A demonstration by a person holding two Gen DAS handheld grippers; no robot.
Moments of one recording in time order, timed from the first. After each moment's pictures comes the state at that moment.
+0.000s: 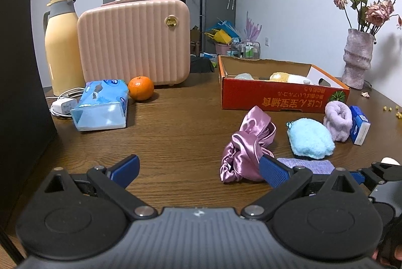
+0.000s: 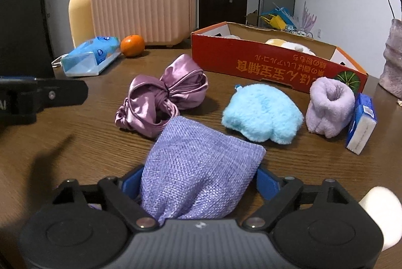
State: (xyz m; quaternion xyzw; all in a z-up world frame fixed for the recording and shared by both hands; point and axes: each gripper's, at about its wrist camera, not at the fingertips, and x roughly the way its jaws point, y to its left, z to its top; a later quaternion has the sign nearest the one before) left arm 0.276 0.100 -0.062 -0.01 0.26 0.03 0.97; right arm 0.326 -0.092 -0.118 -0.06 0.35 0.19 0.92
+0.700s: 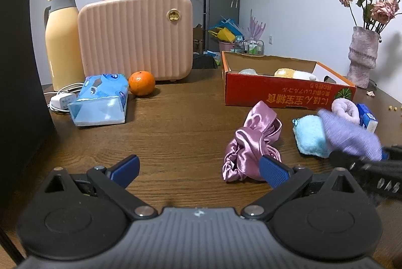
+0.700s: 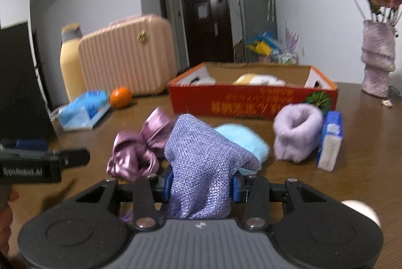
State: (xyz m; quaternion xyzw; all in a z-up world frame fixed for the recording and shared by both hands) left arm 0.286 0.100 -0.075 -0.01 0.26 0.03 0.96; right arm 0.321 -0.139 -0.089 0.02 0.26 0.17 0.95
